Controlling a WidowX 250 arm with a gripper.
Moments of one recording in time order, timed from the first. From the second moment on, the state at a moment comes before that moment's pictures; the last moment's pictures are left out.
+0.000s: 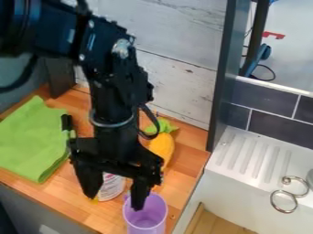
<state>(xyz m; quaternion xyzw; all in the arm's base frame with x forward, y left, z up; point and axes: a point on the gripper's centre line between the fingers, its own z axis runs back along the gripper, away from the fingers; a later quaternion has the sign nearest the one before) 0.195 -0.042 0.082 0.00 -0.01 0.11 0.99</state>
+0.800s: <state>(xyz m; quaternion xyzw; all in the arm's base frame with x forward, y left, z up) 0.206 -0.039 0.052 0.03 -0.03 0.23 0.97</state>
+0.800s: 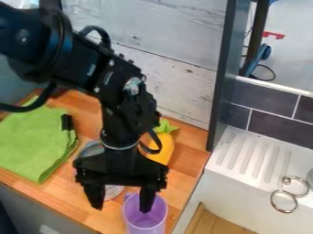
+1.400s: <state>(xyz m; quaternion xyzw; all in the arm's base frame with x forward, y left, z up) 0.204 -0.048 0.023 0.02 0.00 0.21 0.98</state>
